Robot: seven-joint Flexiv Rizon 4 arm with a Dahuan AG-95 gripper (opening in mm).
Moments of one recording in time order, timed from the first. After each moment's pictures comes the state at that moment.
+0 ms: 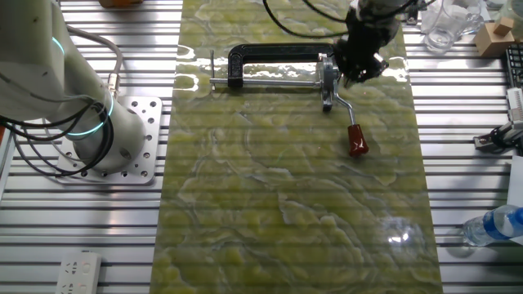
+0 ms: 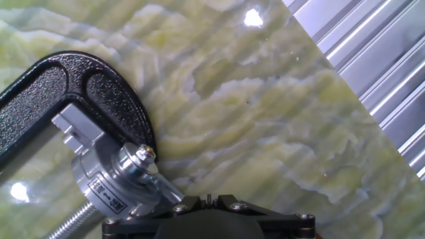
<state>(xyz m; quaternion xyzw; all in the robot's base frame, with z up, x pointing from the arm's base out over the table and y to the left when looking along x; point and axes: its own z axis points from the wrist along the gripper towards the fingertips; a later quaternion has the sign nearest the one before) 0.544 0.095 0.127 0.37 -0.92 0.04 0.06</state>
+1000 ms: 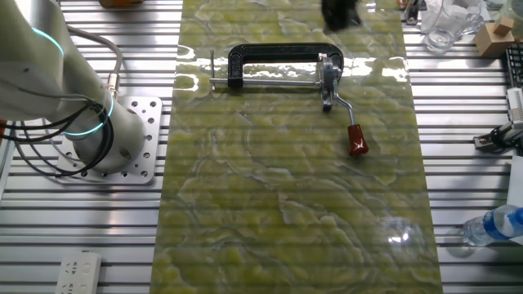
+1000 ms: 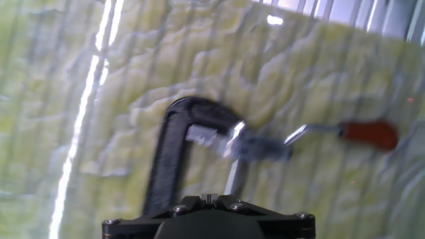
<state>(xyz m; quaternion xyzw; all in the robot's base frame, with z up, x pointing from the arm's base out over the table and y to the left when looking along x) 0.457 0.175 0.220 0.12 -0.99 -0.06 0.00</state>
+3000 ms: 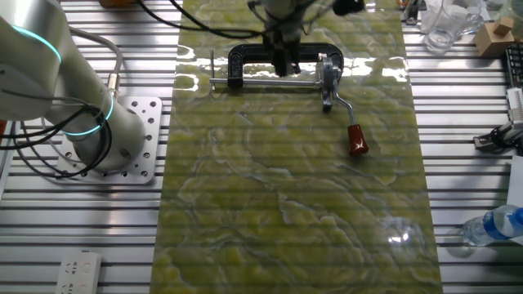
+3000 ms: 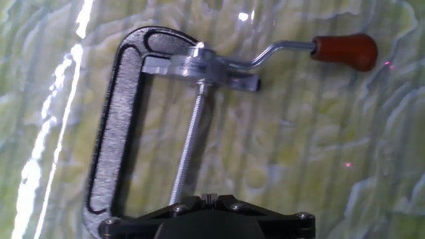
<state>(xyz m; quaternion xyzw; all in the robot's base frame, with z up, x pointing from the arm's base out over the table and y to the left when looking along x) 0.401 0.080 0.144 0.14 -0.99 -0.04 -0.01</state>
